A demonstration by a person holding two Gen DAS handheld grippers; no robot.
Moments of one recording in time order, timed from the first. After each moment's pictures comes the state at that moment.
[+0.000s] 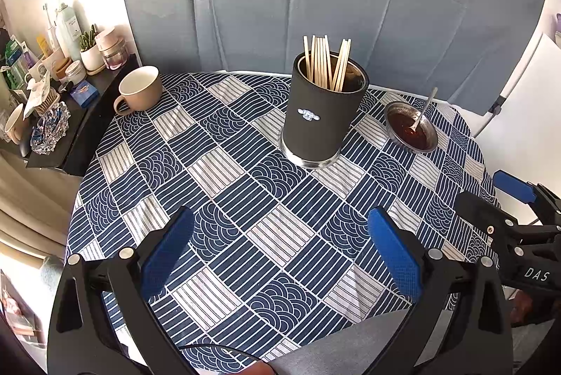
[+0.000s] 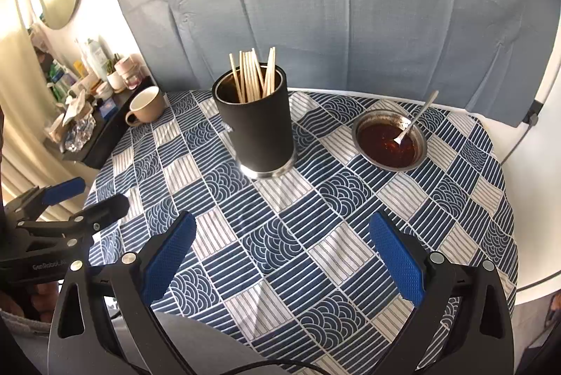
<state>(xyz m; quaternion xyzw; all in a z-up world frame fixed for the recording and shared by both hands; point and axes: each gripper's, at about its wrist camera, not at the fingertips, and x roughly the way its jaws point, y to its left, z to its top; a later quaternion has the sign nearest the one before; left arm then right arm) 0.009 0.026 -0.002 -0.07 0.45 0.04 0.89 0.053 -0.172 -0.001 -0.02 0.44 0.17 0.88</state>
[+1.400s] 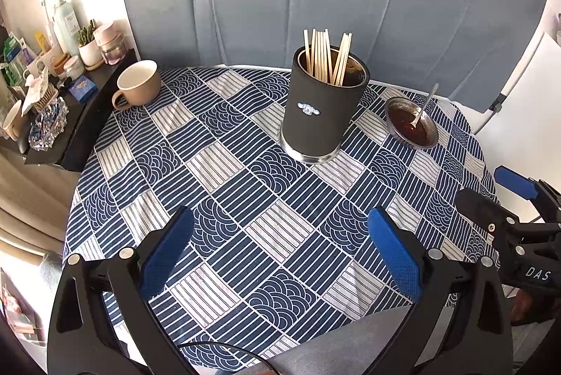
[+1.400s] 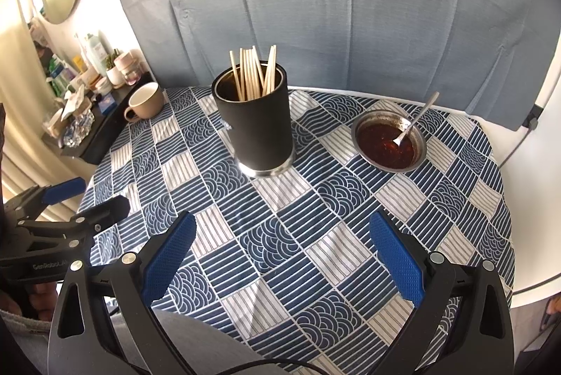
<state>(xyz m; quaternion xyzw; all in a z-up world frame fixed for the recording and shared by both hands) 0.010 0.024 -0.003 -0.07 0.46 0.04 0.89 0.054 -0.171 -0.002 -0.03 0.45 0.17 0.88</state>
